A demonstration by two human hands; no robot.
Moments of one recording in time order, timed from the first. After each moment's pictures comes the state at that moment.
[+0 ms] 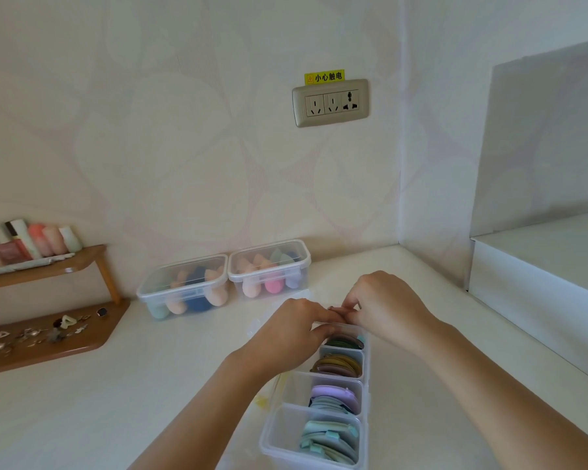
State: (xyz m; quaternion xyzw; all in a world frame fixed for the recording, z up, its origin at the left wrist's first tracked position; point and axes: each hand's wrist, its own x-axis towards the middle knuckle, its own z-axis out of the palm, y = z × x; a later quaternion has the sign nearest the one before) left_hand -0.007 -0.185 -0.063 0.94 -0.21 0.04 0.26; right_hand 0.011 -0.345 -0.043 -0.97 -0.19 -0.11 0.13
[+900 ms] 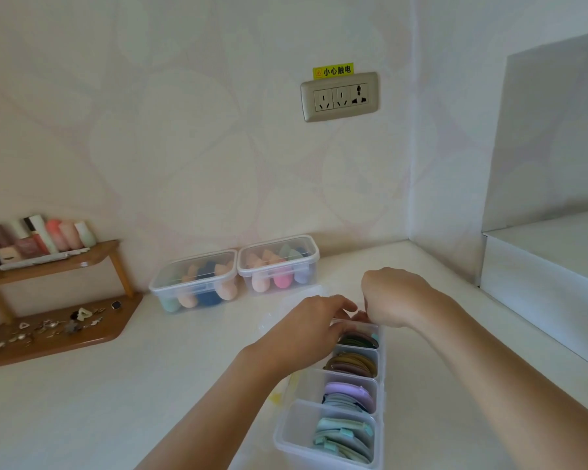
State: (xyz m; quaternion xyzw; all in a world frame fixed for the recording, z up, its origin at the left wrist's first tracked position) left_hand -0.015 -0.194 -0.057 0.95 -0.20 0.02 0.22; right_hand 0.008 -0.337 -0.024 -0.99 -0.10 0.01 0.00
